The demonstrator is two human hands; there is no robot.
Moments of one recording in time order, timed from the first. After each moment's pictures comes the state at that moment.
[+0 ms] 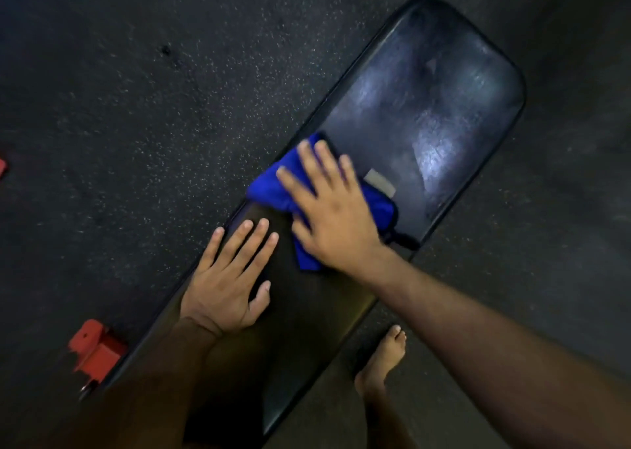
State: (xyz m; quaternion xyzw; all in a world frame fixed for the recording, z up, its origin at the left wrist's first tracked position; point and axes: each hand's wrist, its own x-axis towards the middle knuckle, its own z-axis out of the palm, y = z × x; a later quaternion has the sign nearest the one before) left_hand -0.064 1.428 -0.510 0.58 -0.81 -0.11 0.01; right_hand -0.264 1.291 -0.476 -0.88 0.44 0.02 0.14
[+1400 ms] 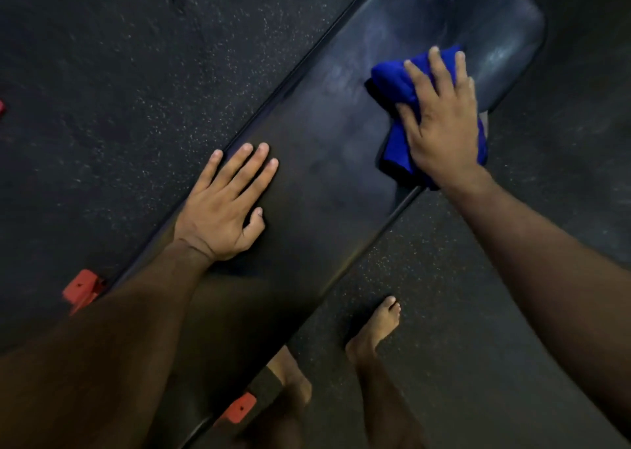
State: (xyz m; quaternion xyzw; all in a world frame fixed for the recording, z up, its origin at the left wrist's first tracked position) left_hand -0.064 1.435 -0.512 0.58 -0.81 -0.07 0.03; right_hand -0.383 1.254 -0.488 -0.79 0.61 -0.03 0.07
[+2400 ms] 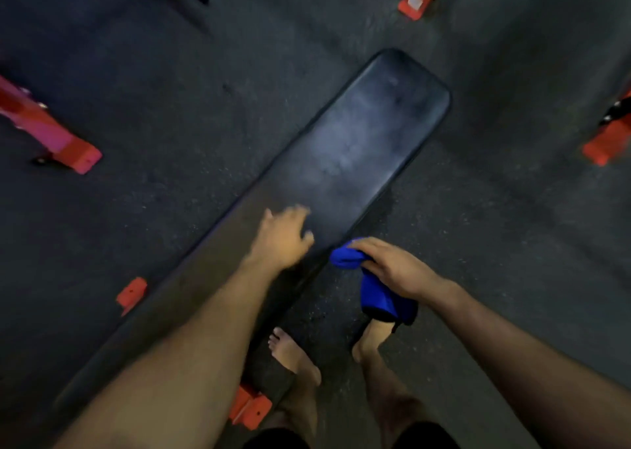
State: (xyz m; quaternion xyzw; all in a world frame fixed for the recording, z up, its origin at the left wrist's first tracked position) left_hand -0.128 1.524 -0.349 0.67 -0.66 -0.34 -0.06; right_hand -0.383 1.511 -0.315 -0.80 0.41 0.05 0.44
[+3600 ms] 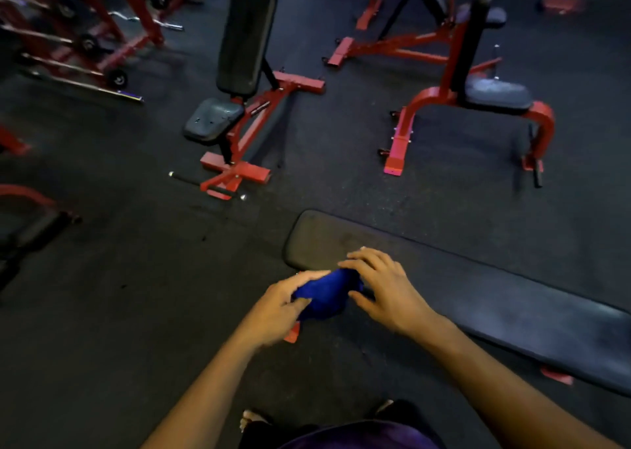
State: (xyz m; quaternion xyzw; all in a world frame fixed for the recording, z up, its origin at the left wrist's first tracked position) left_hand -0.276 2.034 0.002 0.82 -0.13 -0.24 0.50; right_hand -0.288 1.790 -0.002 -0.95 -0.18 0.06 0.25
